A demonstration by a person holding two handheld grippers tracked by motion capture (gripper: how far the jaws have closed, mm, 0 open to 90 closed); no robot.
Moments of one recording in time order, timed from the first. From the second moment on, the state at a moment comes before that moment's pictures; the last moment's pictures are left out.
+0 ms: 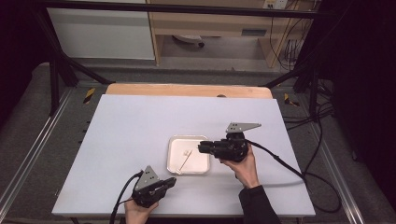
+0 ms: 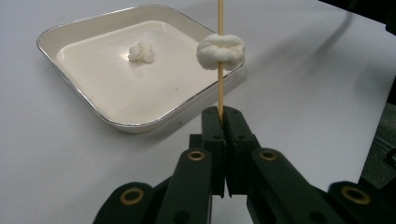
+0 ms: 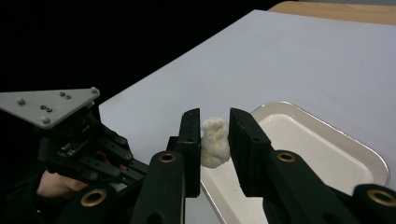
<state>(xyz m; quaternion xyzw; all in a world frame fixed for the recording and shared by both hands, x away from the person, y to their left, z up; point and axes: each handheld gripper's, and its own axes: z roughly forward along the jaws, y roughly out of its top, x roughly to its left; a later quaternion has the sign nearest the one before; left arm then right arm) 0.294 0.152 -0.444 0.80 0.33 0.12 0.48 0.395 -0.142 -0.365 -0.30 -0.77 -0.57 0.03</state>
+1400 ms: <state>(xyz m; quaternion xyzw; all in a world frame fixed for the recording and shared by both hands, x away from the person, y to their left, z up) 0.293 0.145 -0.447 0.82 0.31 0.13 0.47 0.395 -0.121 -0.384 -0.29 -0.77 -0.56 0.09</state>
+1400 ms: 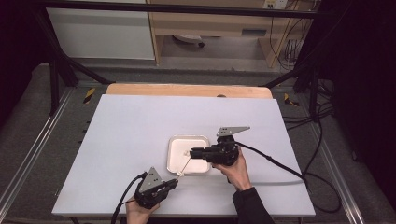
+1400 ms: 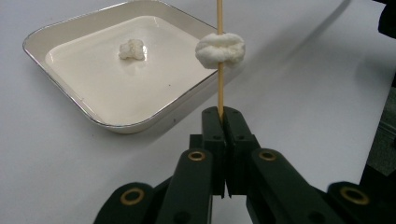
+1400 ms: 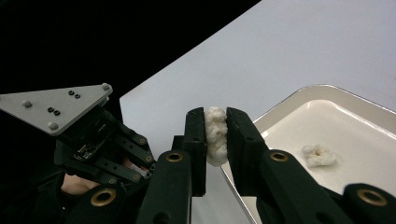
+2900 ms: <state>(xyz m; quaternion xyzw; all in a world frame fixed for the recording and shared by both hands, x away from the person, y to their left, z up) 0.297 0.164 -0.443 0.79 0.35 0.13 0.49 0.383 -0.131 -0.398 -0.30 -0.82 -0.49 -0.05</state>
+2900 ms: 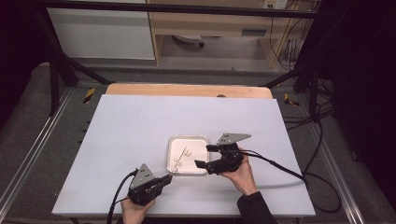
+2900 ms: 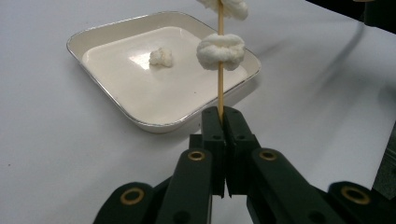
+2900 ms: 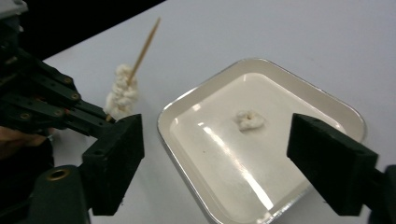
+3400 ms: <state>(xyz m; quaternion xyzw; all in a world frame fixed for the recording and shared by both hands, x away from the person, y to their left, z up) 0.298 0.173 -0.443 0.79 0.35 0.13 0.49 0.393 -0.128 -0.408 -0.32 -0.82 -0.48 -0.07</state>
